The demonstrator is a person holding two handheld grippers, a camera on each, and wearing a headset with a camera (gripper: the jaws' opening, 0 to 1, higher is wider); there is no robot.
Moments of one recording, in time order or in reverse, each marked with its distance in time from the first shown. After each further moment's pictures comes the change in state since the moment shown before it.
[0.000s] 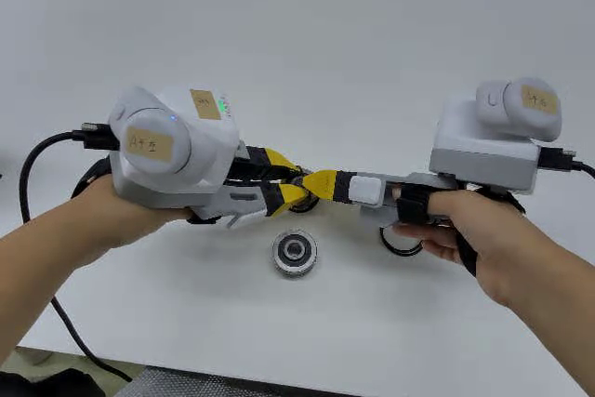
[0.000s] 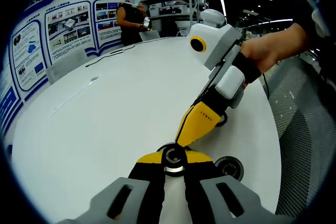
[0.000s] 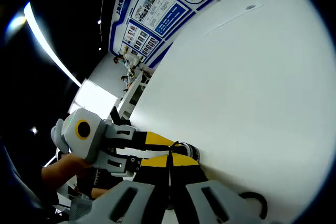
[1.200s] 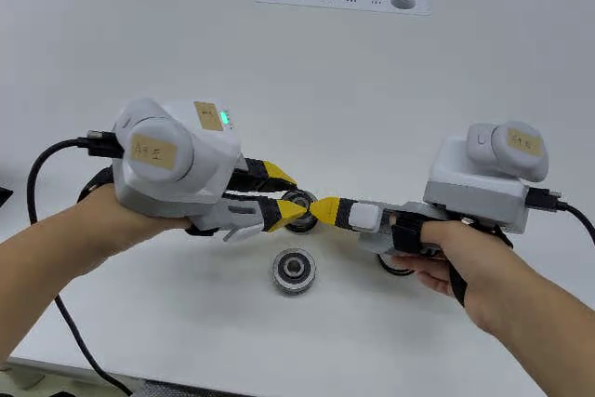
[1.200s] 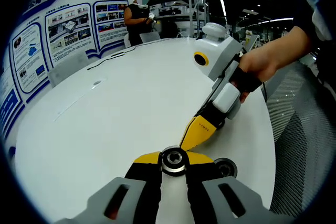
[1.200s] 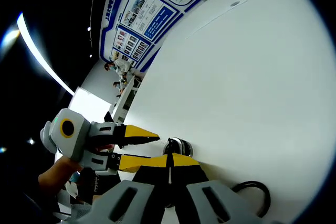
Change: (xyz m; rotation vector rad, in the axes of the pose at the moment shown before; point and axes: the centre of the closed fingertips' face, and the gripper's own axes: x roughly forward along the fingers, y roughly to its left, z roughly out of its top) left arm -0.019 0.001 0.011 0.012 -0.002 0.015; right arm 0.000 -0.009 -0.008 0.072 -0.019 -0.051
